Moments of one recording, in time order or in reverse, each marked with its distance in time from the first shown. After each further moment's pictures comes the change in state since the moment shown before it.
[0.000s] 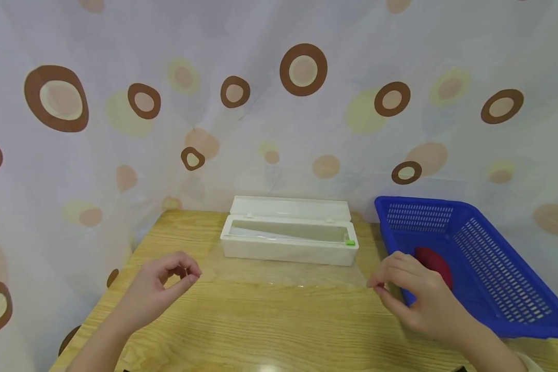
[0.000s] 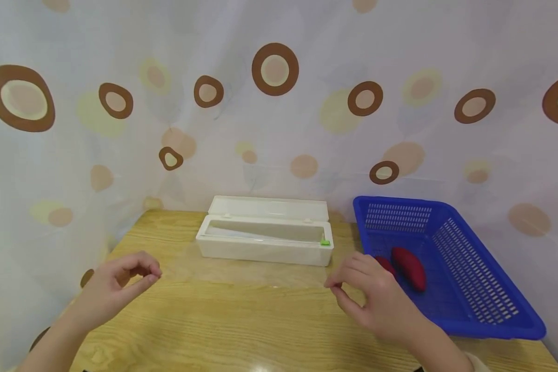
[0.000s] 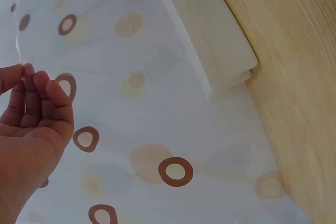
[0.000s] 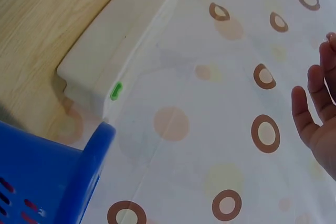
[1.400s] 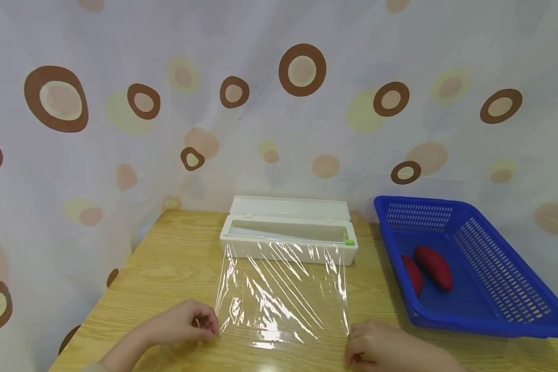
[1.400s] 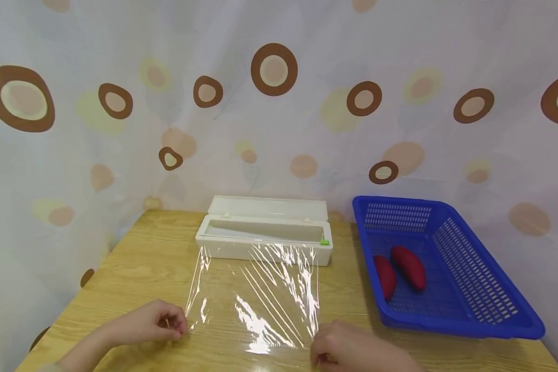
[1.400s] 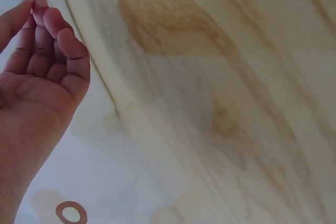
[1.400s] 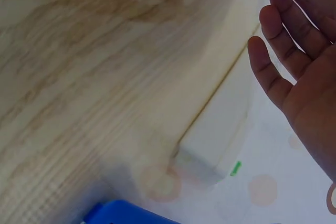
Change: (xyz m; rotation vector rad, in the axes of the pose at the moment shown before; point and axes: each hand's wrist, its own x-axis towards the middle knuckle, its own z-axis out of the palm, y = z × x) left_hand -0.034 -0.089 0.044 -0.193 -0.637 -0.276; right_hand -0.089 0.016 0.061 0.013 -0.670 -0.056
